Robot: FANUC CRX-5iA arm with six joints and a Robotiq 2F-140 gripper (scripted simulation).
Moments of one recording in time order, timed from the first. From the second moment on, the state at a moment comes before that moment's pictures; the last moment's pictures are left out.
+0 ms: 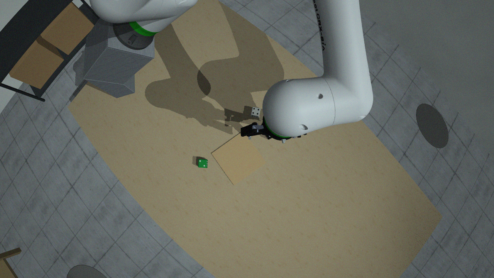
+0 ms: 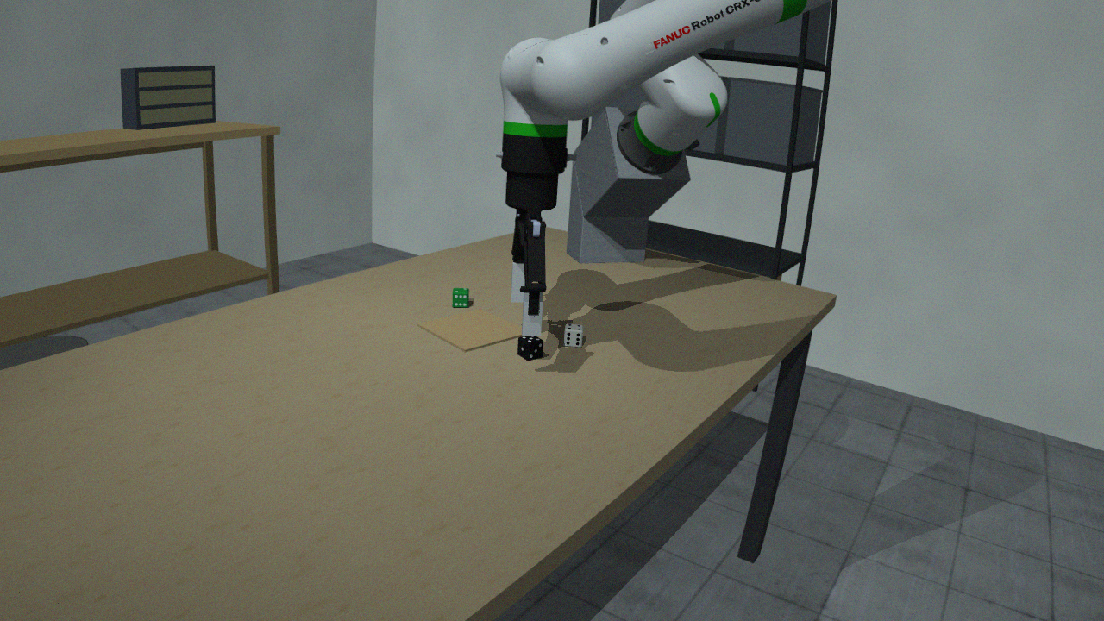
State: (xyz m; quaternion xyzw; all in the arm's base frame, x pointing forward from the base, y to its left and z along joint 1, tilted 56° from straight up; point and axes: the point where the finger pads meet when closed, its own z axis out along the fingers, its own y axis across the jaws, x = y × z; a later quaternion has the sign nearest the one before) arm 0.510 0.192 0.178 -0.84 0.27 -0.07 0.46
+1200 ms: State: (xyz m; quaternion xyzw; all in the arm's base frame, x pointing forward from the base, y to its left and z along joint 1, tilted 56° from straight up) arm 0.424 0.212 0.148 -0.84 0.27 -0.07 0.46
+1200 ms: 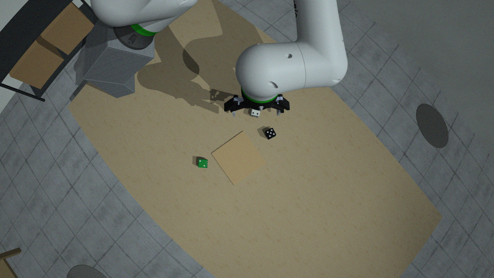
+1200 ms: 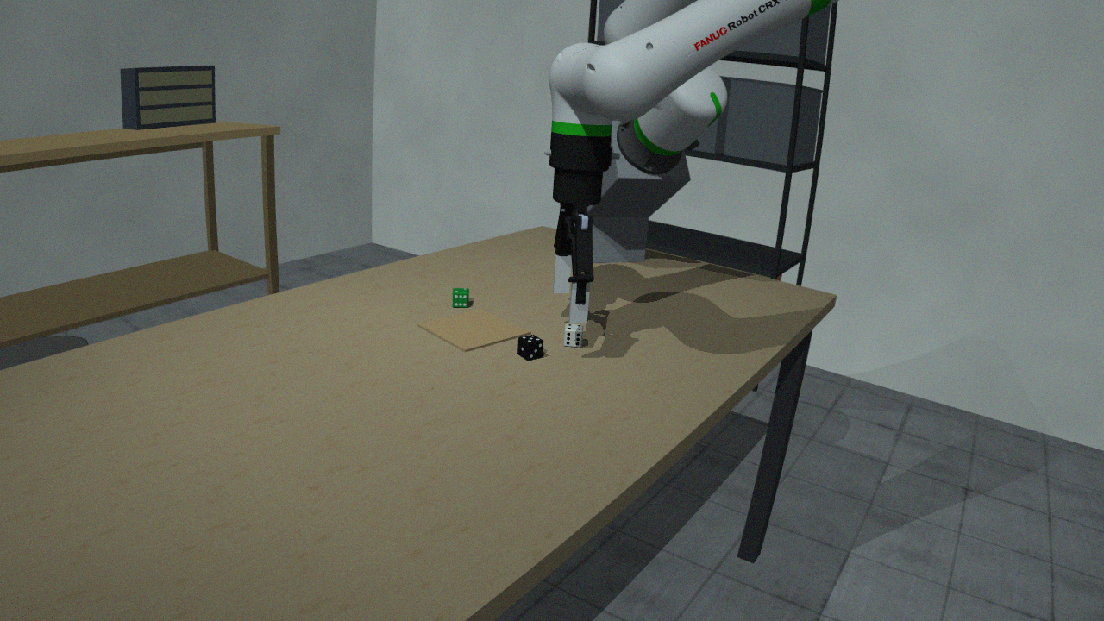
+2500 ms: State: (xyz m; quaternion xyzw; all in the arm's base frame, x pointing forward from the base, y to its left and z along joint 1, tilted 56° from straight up) arm 0.419 0.201 0.156 -0.84 0.27 -0.07 0.46
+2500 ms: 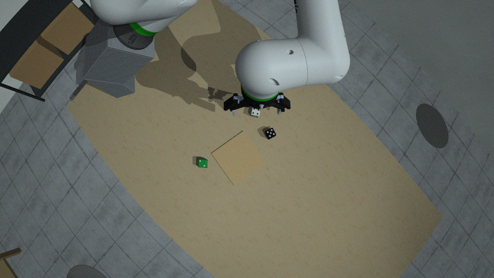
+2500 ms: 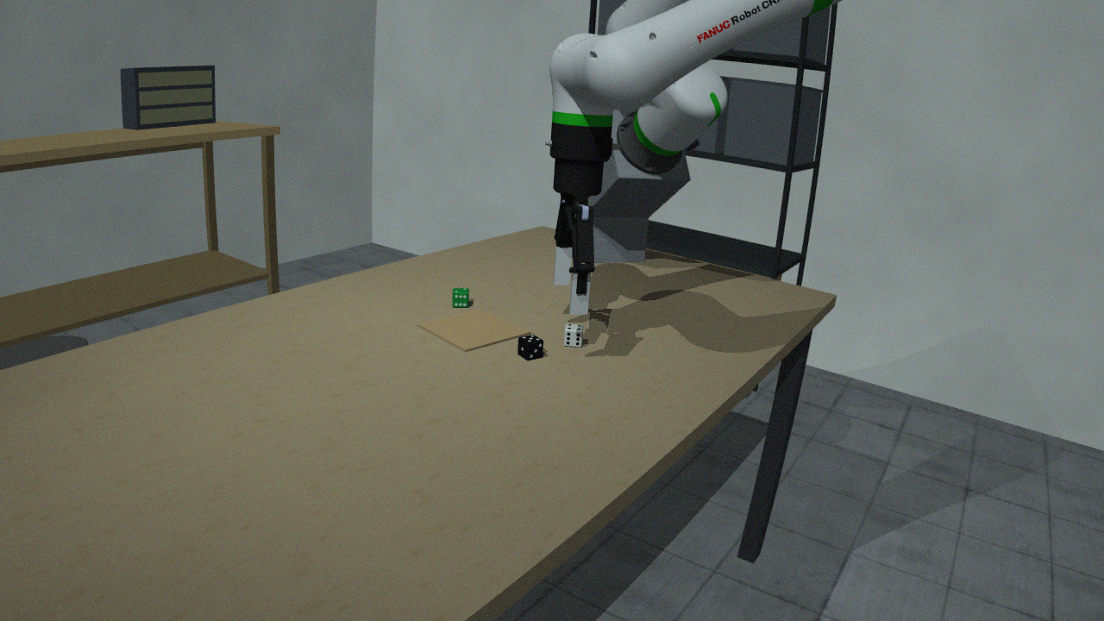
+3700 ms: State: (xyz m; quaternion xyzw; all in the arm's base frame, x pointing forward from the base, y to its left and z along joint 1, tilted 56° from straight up) arm 0.439 0.143 0.216 -0.87 0.16 -0.14 0.44
